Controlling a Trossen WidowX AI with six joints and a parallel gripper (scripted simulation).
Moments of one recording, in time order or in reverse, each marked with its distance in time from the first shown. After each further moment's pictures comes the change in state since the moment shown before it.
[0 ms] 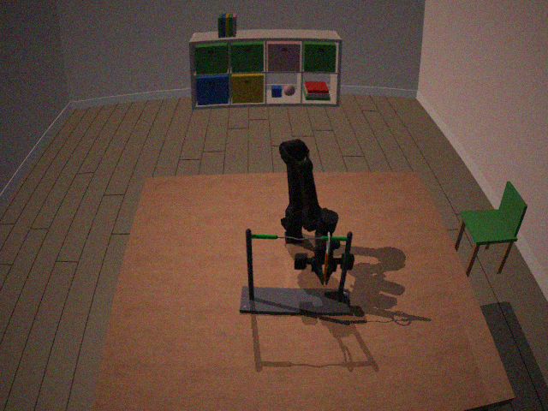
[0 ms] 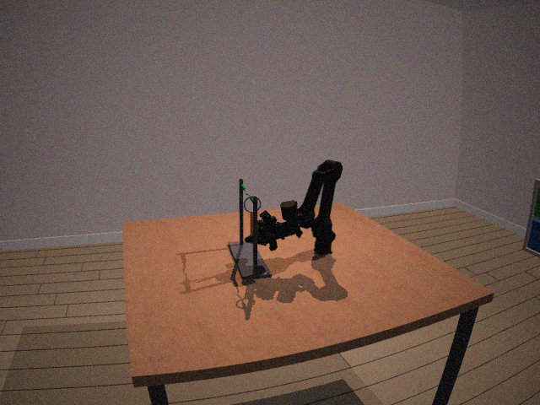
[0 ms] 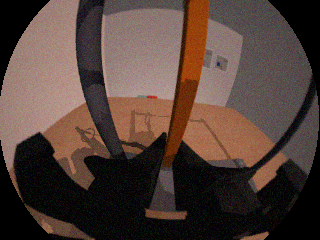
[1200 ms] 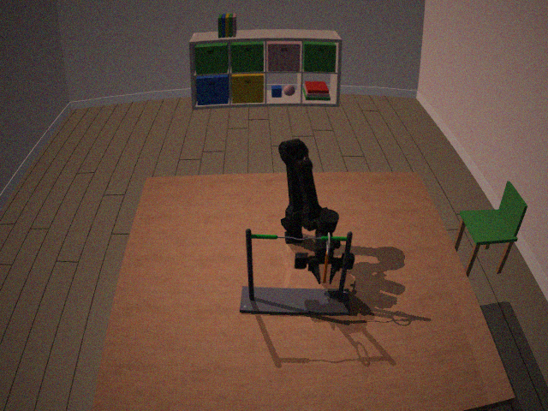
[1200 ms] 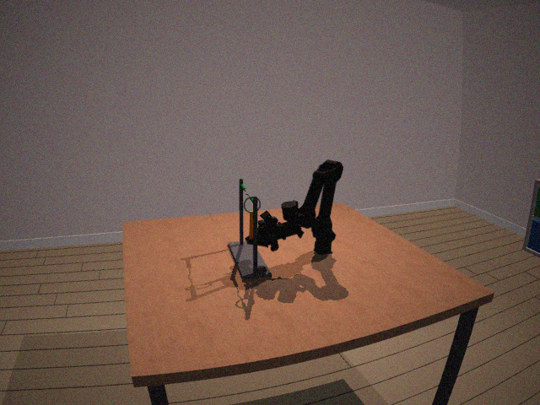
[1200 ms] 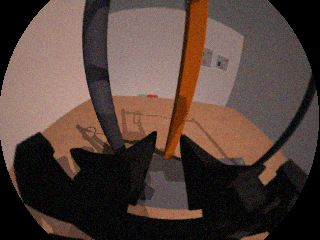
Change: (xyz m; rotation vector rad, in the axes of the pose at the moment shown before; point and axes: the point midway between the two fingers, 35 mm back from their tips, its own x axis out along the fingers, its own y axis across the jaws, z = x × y) arm -0.004 0.001 -0.002 -0.007 0.009 0.002
